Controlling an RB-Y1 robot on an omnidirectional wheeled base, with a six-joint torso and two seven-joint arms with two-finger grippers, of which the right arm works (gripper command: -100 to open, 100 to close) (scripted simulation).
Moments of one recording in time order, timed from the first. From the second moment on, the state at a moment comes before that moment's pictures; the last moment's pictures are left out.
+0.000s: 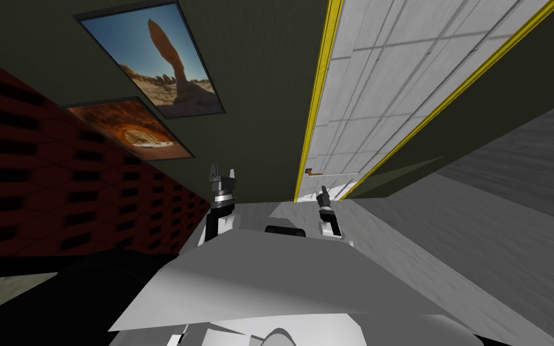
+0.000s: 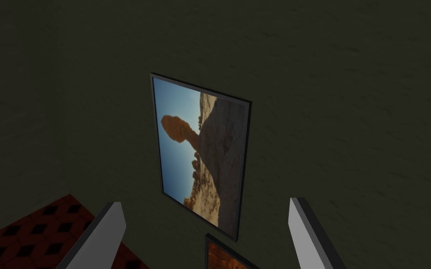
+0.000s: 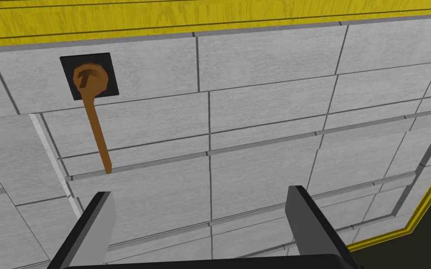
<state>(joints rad) 0.10 -0.18 0.05 -1.14 -0.15 -0.74 -0.09</state>
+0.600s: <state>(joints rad) 0.04 -0.20 0.06 -0.99 -0.16 -0.77 -0.11</state>
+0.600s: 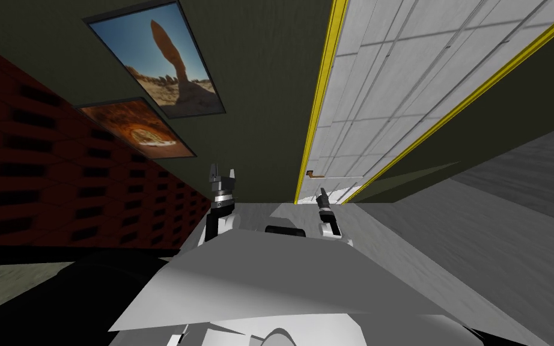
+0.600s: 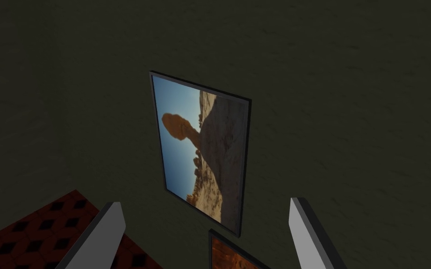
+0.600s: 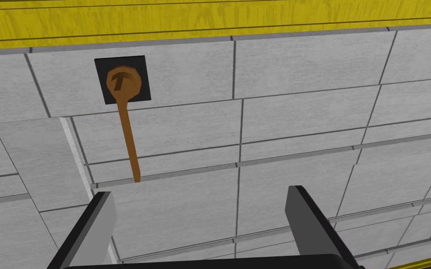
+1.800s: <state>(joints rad) -0.09 -0.24 0.09 -0.68 -0.18 -0.84 -0.13</state>
